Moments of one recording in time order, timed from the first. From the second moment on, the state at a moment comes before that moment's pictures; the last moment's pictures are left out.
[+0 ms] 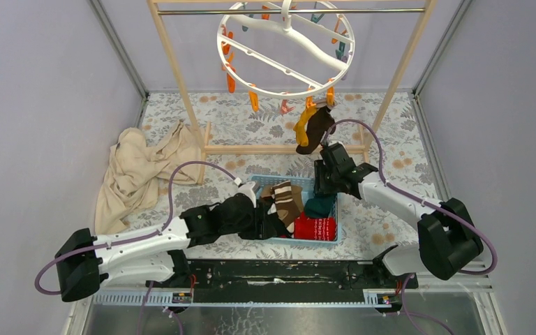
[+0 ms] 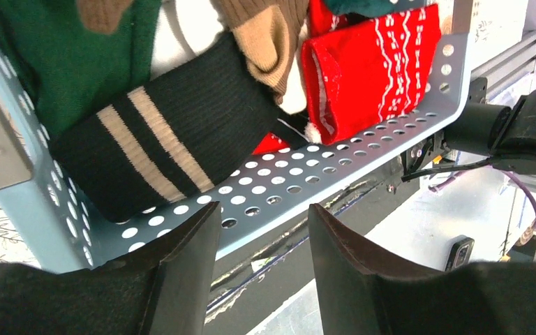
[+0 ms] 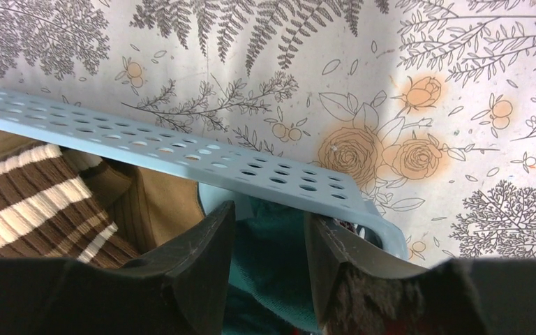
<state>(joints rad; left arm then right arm) -1.07 1.01 0.56 -0.31 0.00 -0.96 0.56 1.38 0.82 -0.42 0.11 0.45</state>
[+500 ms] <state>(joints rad) -1.09 1.06 0.87 -0.50 -0.07 -0.86 0.55 1.15 0.91 -0.55 0.06 0.44</state>
